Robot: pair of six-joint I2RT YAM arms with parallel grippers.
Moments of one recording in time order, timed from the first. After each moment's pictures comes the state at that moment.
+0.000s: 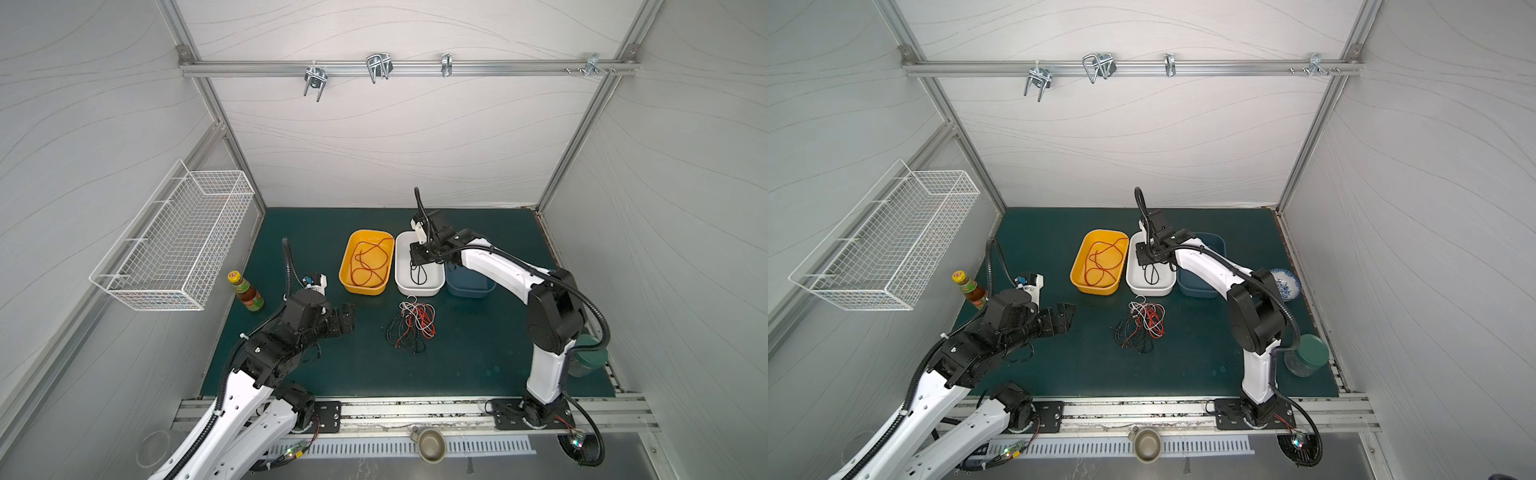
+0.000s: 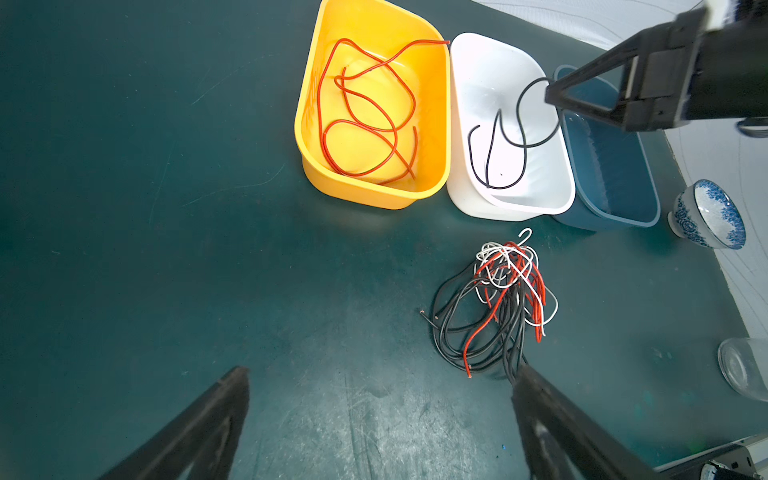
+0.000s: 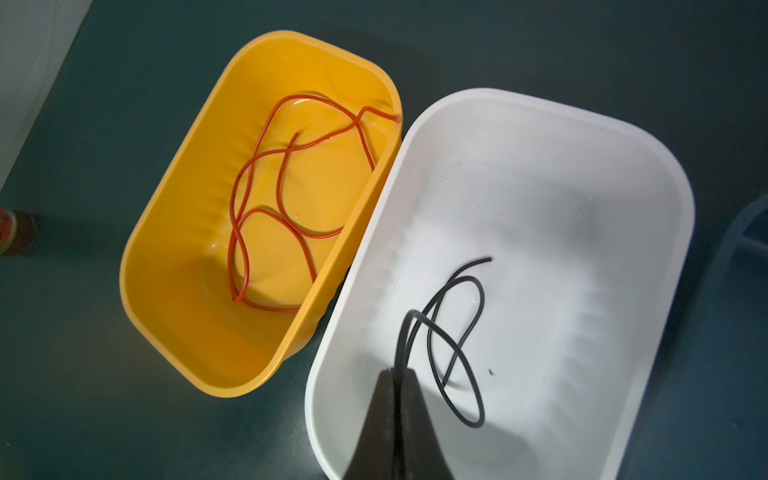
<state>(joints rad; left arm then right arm) -0.48 0.64 0.76 -0.86 -0.11 -0.54 0.66 1.91 1.56 -0.54 -0.07 0.28</state>
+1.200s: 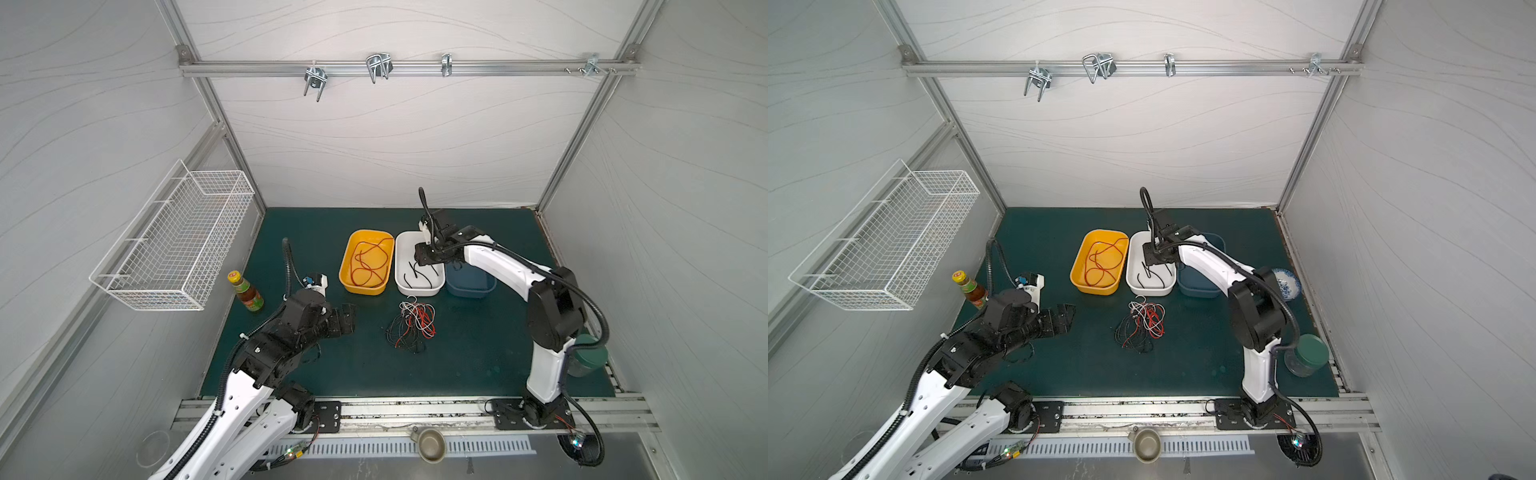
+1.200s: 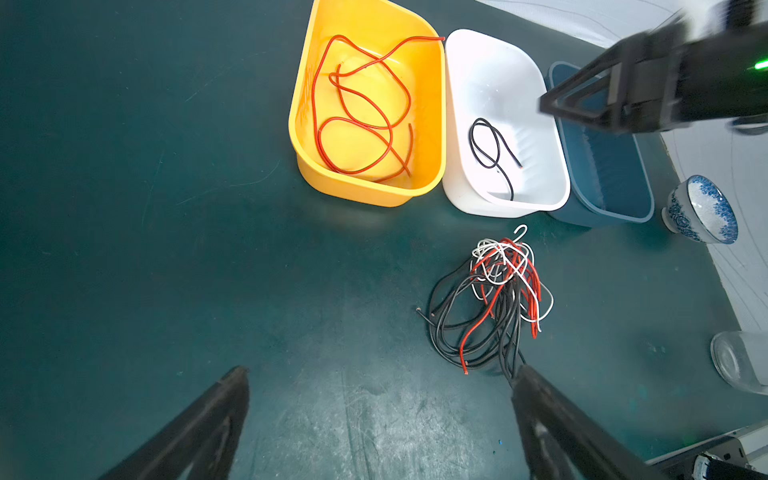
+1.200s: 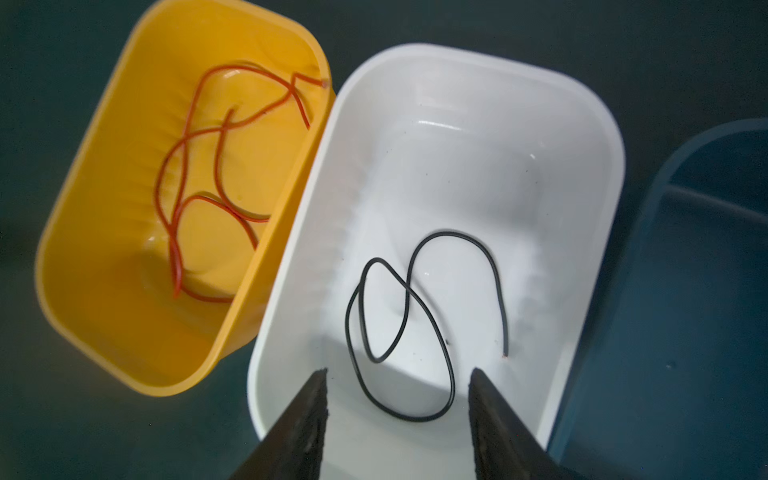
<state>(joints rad) -0.48 0.64 0.76 -0.86 -0.10 -0.54 0.63 1.86 1.57 -0.66 -0.02 0.30</state>
